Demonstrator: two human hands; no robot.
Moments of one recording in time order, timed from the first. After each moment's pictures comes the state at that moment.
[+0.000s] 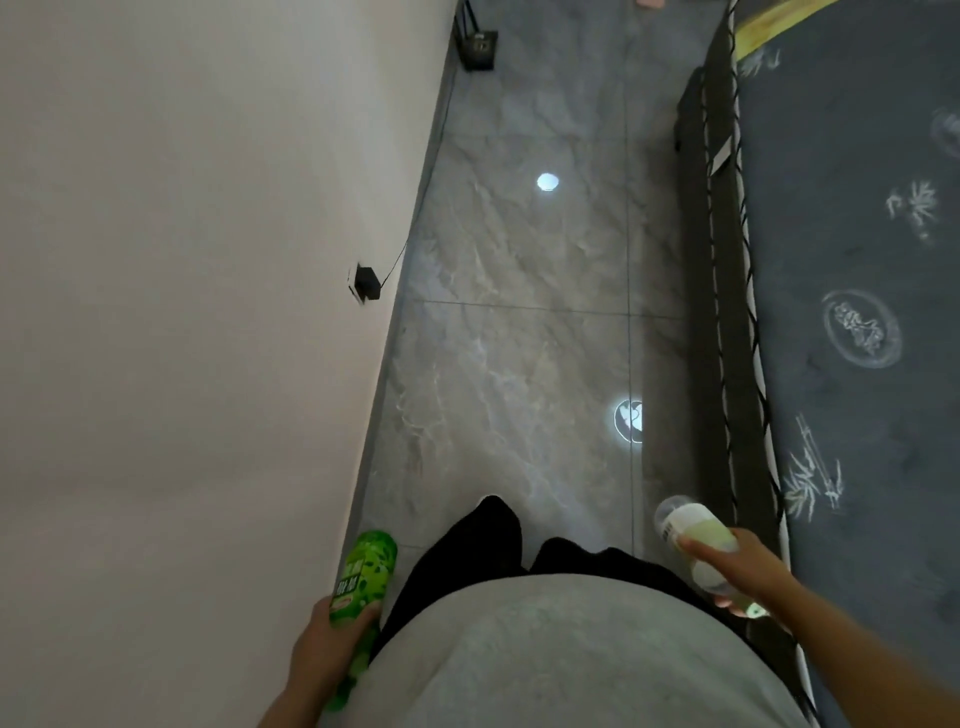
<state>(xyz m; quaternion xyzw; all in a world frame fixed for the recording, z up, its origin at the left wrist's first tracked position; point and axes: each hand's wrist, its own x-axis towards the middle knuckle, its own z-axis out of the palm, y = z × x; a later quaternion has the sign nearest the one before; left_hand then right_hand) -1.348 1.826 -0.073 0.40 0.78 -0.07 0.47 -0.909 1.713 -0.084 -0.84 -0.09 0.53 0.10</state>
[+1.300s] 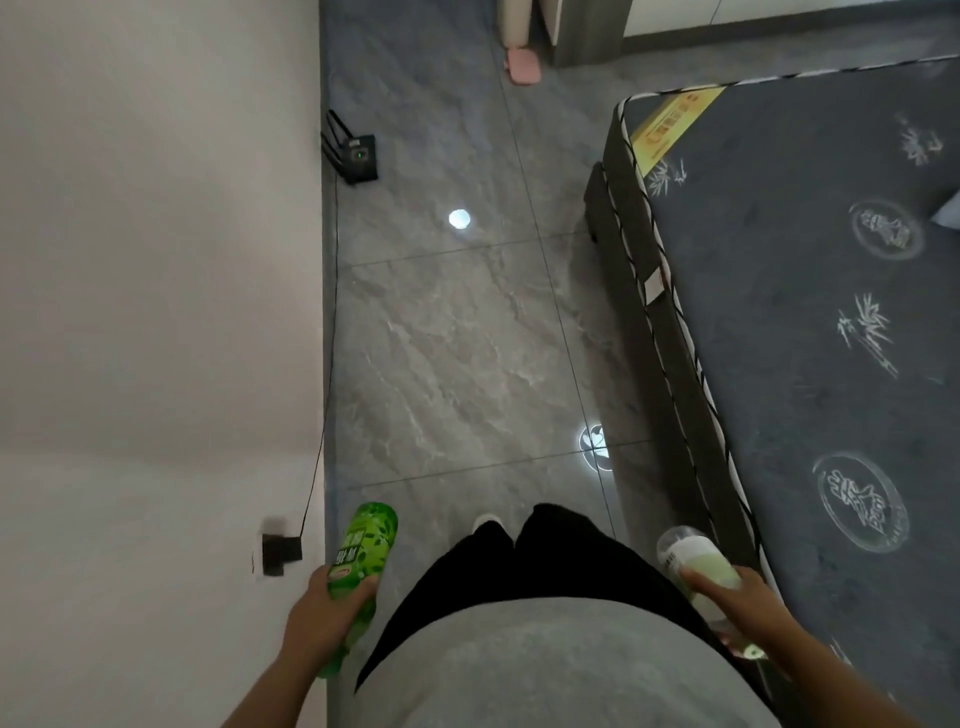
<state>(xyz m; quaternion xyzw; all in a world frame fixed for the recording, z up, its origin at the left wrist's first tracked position) -1.029 2.351 -0.066 0.54 0.69 -0.12 0.47 -0.681 2.078 -0.085 -0.85 0.06 0.50 0.16</state>
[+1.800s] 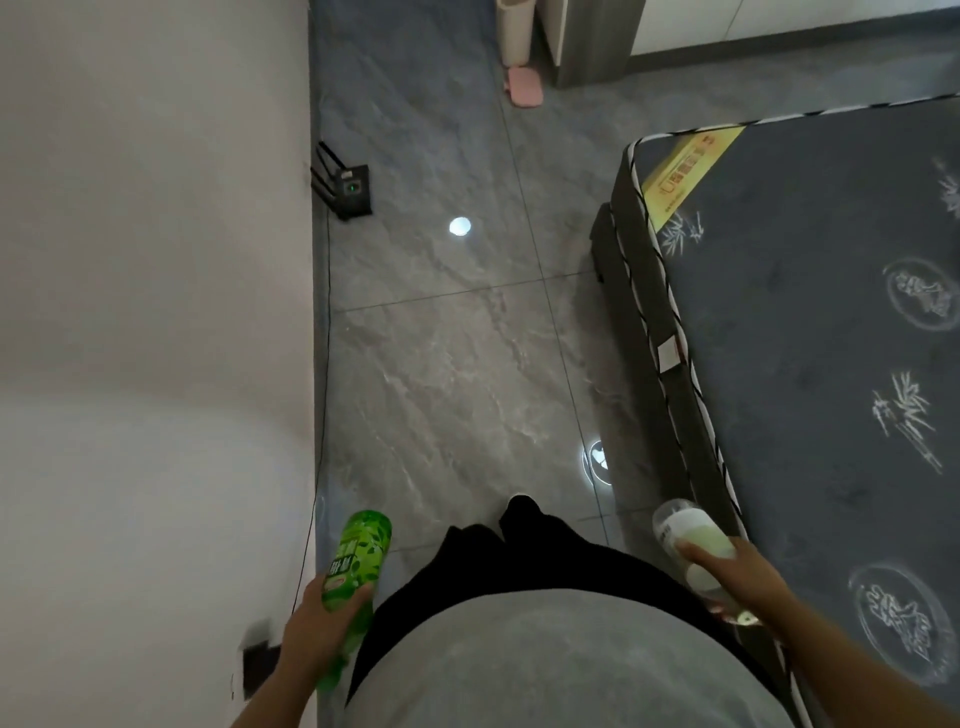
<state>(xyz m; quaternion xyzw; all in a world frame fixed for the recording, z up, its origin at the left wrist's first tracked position) -0.904 2.496 -0.074 0.54 0.71 -0.12 0.44 -0.536 2.256 -0.086 -0.86 0.06 0.48 0.17</state>
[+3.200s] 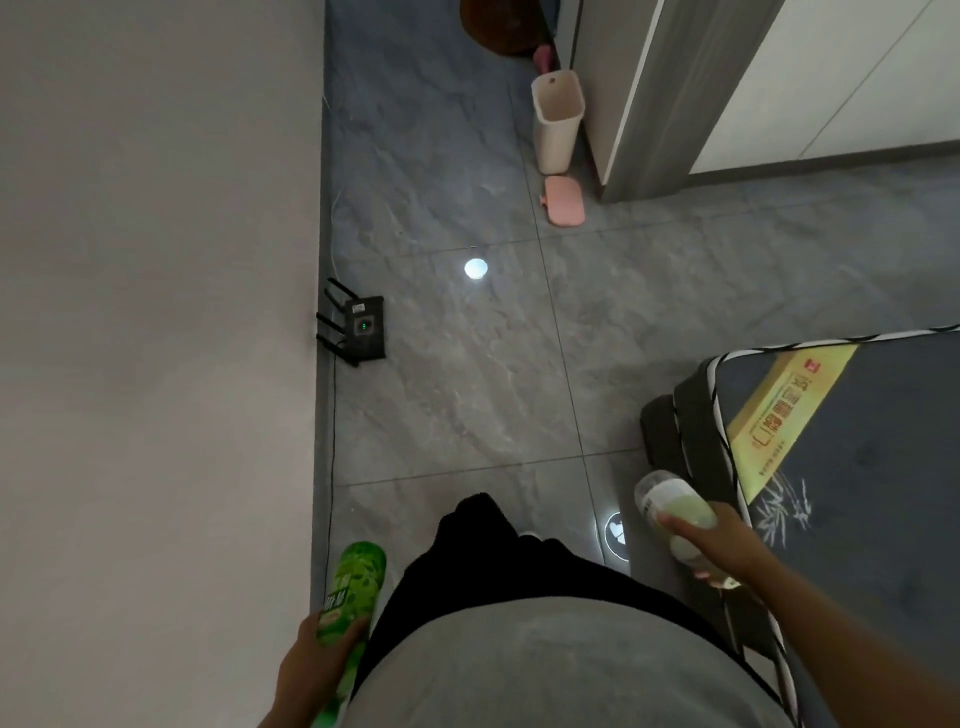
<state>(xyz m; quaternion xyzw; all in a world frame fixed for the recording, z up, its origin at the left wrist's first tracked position) -0.600 2.985 -0.086 0.48 0.75 -0.14 0.43 -0.186 2.811 -0.076 -0.86 -0.02 0.48 0.19</state>
